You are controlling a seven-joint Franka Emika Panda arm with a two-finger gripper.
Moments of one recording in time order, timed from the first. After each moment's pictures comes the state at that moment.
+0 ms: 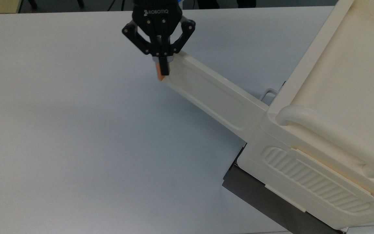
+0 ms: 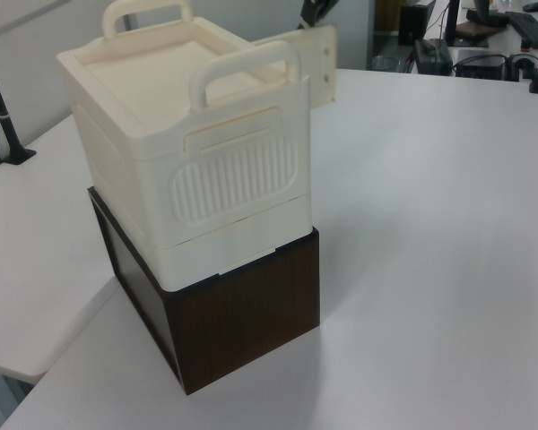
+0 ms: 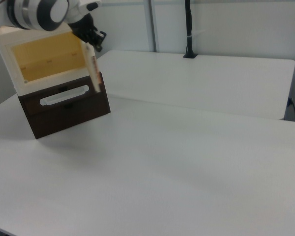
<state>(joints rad) 0.14 0.19 -0.05 -1.41 0.08 2.17 0.10</state>
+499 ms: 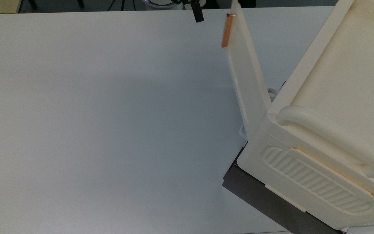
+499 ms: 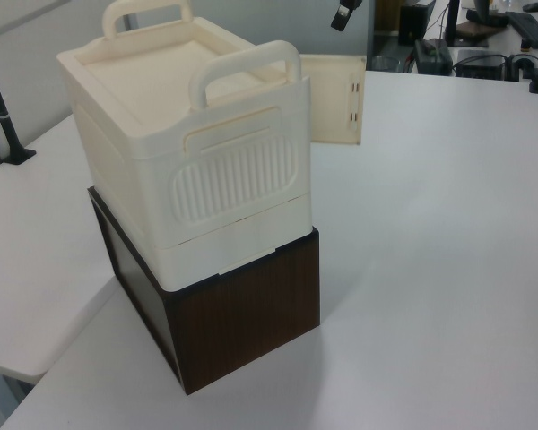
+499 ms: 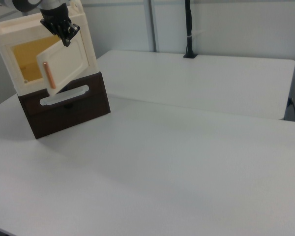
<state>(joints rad) 0.13 0.07 -0.03 -1.40 0.29 1.89 -0.02</state>
